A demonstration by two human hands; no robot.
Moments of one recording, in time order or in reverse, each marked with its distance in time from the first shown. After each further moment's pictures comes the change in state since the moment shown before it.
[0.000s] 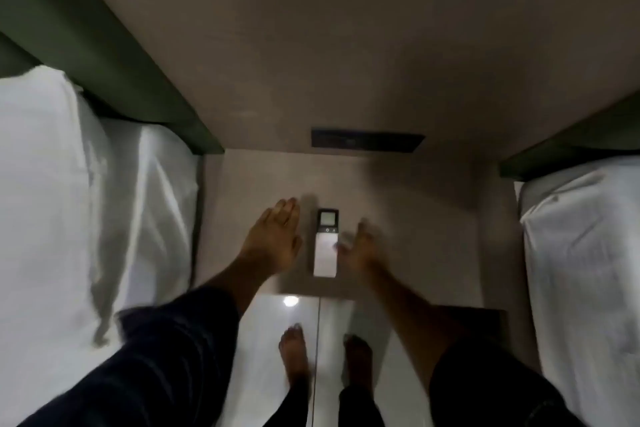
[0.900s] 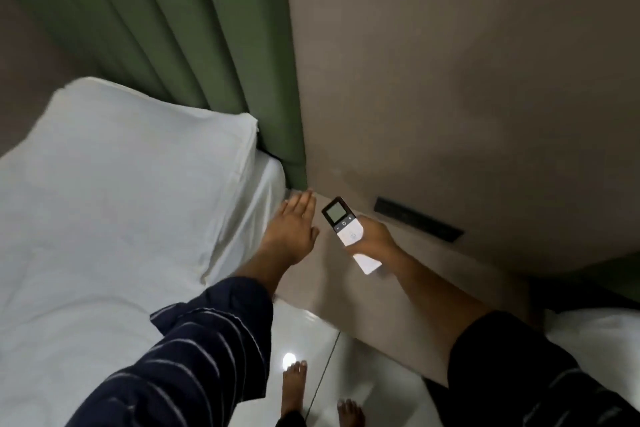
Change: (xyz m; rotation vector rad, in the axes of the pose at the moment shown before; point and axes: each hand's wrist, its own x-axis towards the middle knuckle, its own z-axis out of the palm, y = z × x) left_hand -0.153 -0.013 -0.144 -0.052 0.233 -0.358; right_hand -0.104 -0.142 -0.103 -0.050 -0.145 -0.487
